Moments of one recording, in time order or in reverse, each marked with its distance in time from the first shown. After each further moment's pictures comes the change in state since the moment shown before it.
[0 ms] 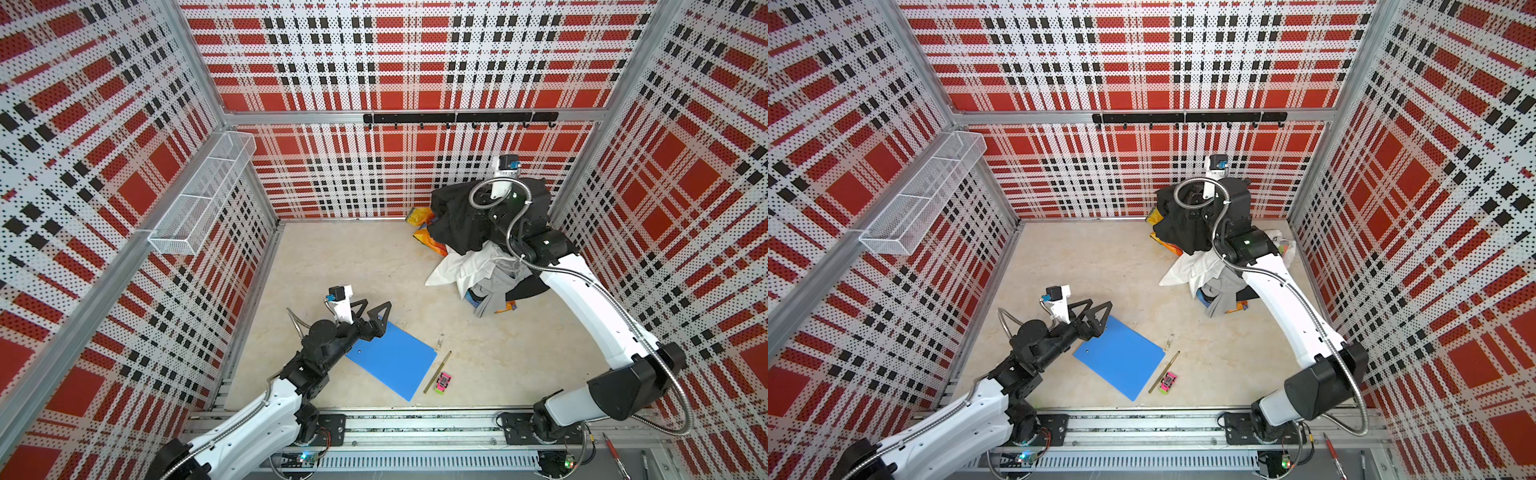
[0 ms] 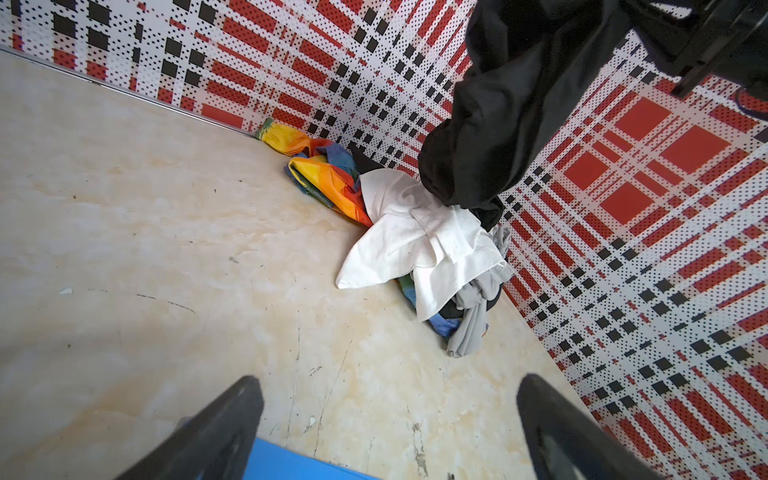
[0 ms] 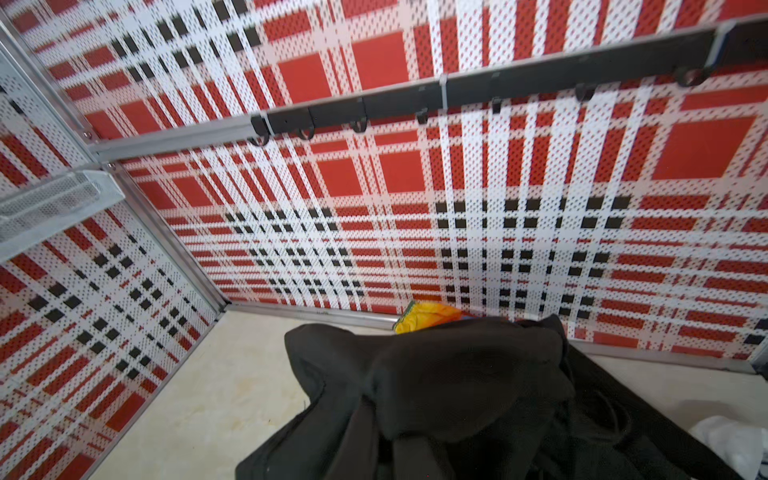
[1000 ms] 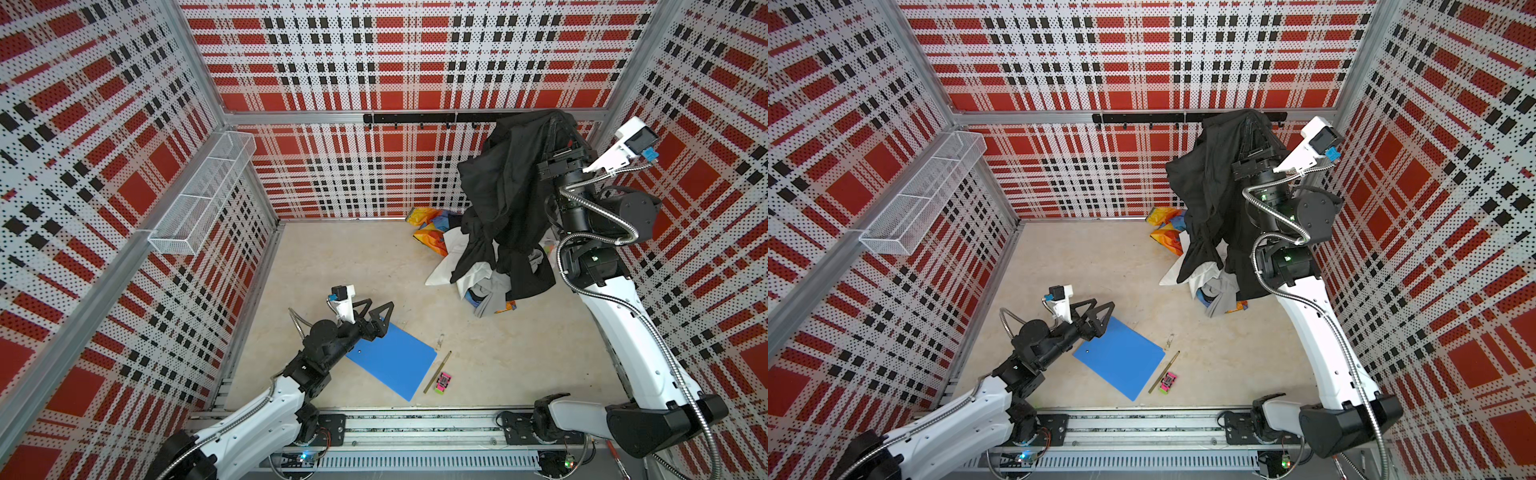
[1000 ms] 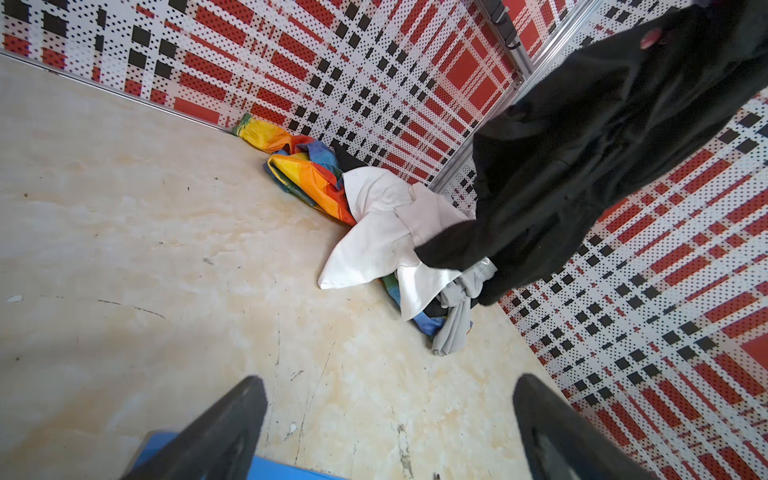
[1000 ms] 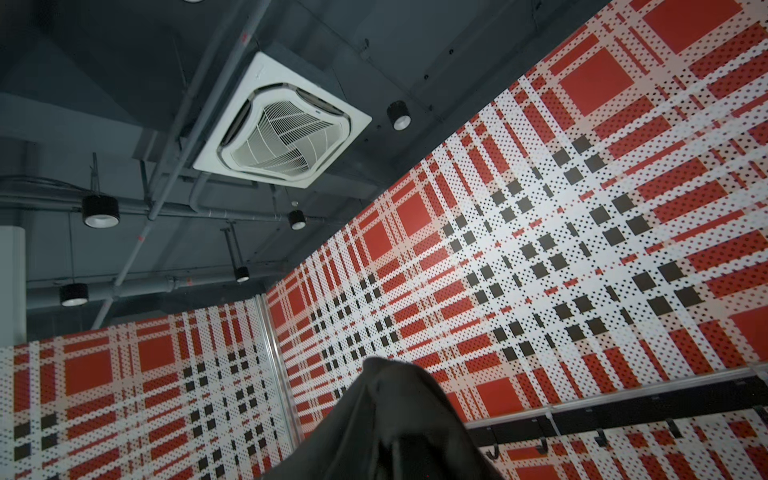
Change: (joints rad) left arm -0.001 0.047 -0.019 0.098 0.055 -0.027; right arm -0.144 -0.167 -0.032 0.708 -0.137 0.382
